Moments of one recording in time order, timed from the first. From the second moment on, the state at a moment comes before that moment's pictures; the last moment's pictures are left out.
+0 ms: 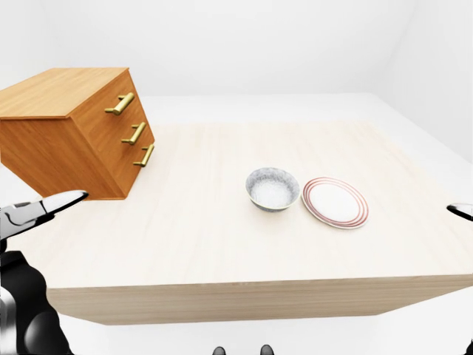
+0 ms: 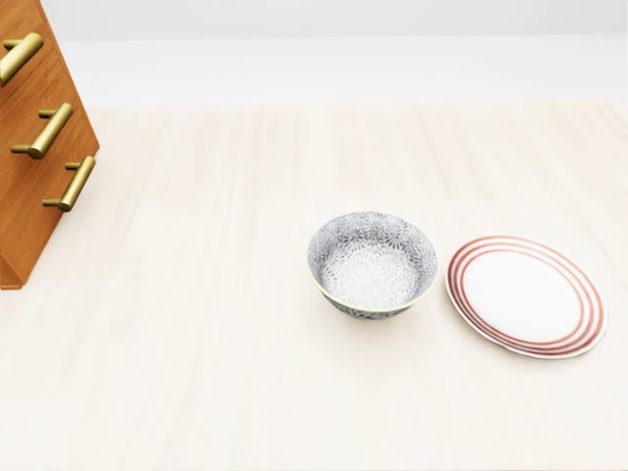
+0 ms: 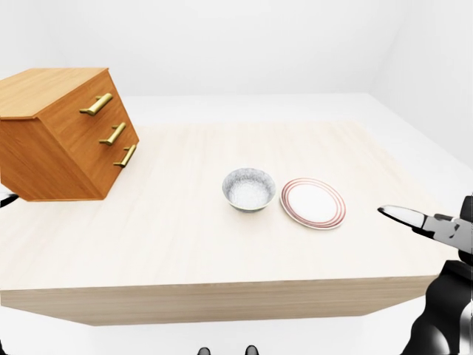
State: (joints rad) left arm -0.10 0.30 0.63 -0.66 -0.39 0.09 0.13; right arm -0.01 -0.28 -0.75 -0.68 0.53 0.09 -0.03
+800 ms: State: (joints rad) left arm -0.11 0.33 0.70 -0.73 -0.44 0.09 0.17; right arm 0.00 -0.30 -0.84 -0.75 0.59 0.09 -0.03
